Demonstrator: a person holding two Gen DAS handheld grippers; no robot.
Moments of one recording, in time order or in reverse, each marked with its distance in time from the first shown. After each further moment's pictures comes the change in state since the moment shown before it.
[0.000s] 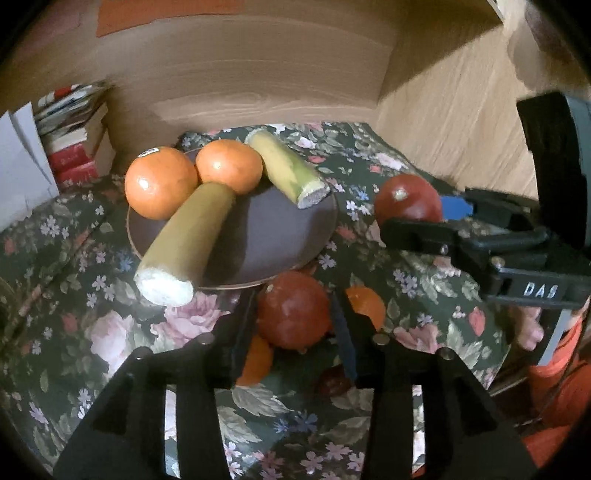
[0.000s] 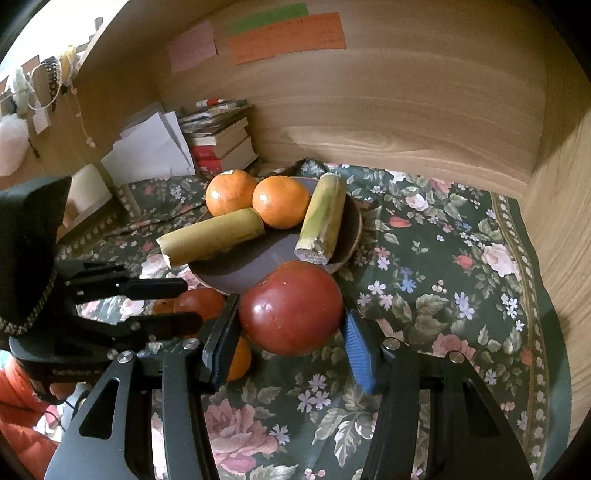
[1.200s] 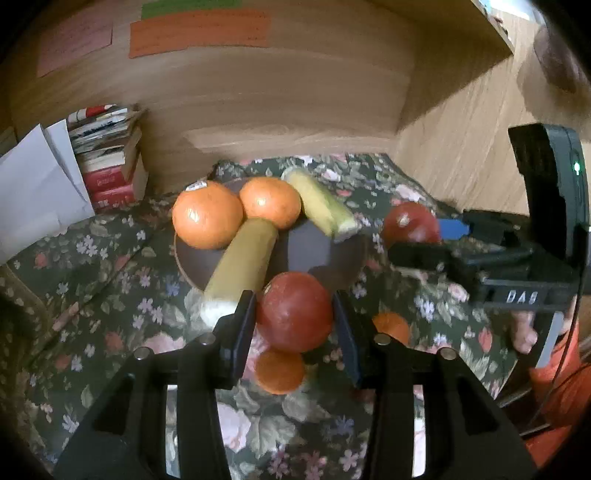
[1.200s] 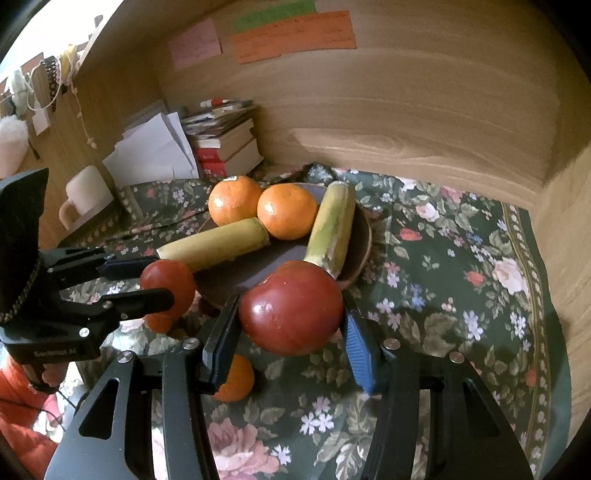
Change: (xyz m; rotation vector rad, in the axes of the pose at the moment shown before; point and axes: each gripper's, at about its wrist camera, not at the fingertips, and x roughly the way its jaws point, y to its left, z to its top) left arm -0.028 0.027 0.015 -0.041 -0.097 0.043; right arm 0.011 0.006 0.017 -0.031 -0.002 0.018
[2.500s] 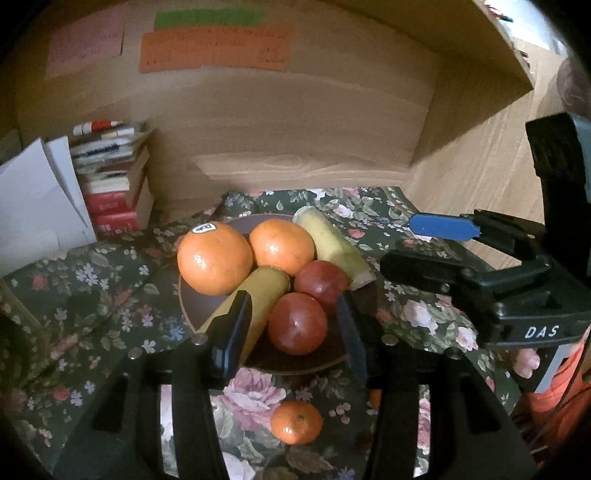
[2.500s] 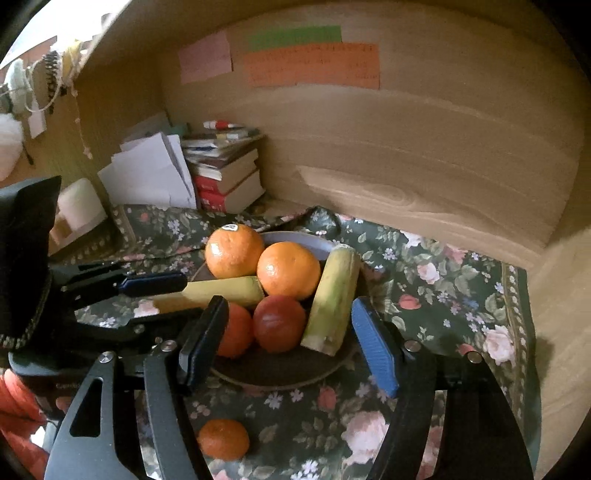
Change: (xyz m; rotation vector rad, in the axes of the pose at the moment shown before) left arm 0.008 0.006 0.028 -0.045 -0.081 0.023; right arm -0.002 0.011 0.037 -0.088 -0.066 -0.032
